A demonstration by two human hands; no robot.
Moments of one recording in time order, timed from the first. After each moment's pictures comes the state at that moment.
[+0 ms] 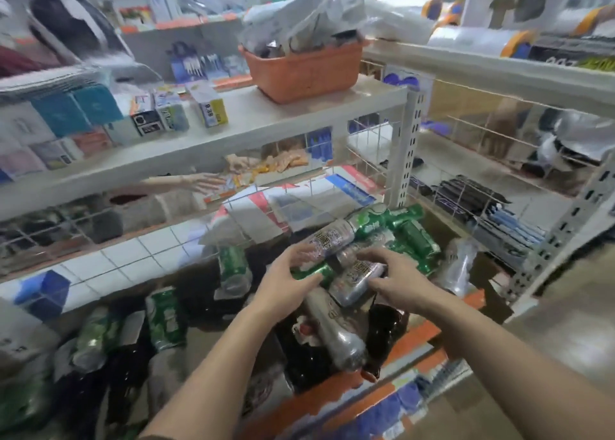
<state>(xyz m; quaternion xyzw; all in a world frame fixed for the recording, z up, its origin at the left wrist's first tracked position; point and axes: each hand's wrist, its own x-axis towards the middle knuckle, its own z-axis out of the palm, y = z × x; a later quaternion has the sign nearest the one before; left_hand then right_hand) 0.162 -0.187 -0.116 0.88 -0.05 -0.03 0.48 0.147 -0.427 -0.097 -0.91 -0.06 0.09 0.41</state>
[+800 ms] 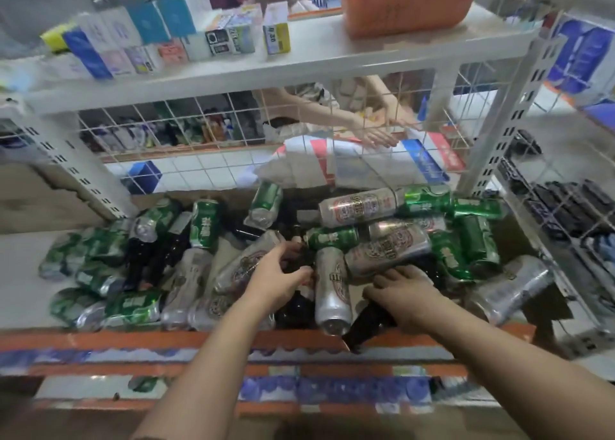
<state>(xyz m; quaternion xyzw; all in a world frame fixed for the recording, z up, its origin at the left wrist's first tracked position) 0.094 -0.214 -0.159 0.86 0.22 0.02 0.45 0.180 -0.462 -0.173 -0.87 -0.47 0.13 -0.13</state>
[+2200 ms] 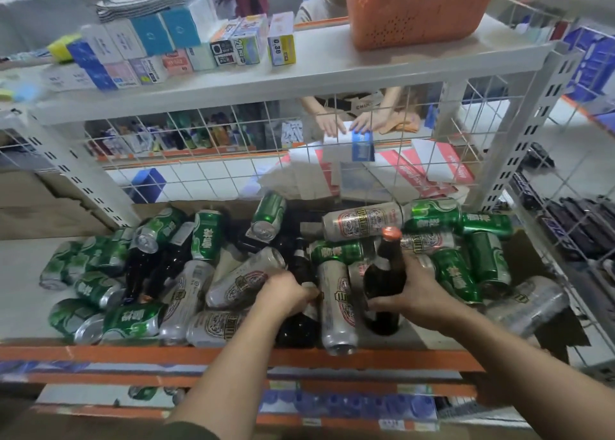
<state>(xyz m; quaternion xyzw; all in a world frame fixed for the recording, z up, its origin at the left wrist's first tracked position) 0.123 -0.223 -0.158 0.88 0.33 -0.16 0.29 0.199 -0.463 -0.143 -0.81 -0.19 0.27 0.49</state>
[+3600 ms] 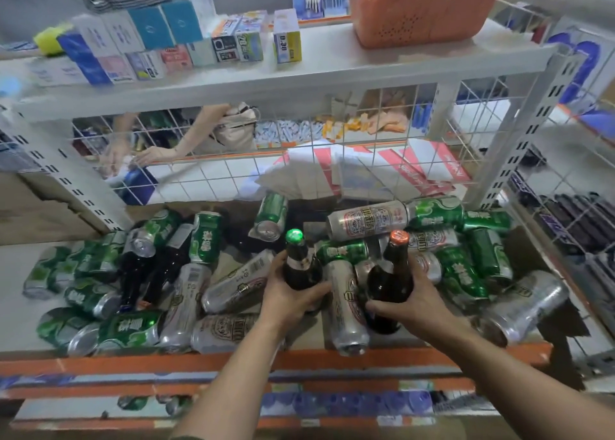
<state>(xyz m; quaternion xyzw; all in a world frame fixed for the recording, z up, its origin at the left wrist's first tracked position) 0.100 -0.210 -0.188 0.77 0.25 0.10 0.57 0.177 -0.451 -0.183 -0.81 -0.12 0.21 0.54</state>
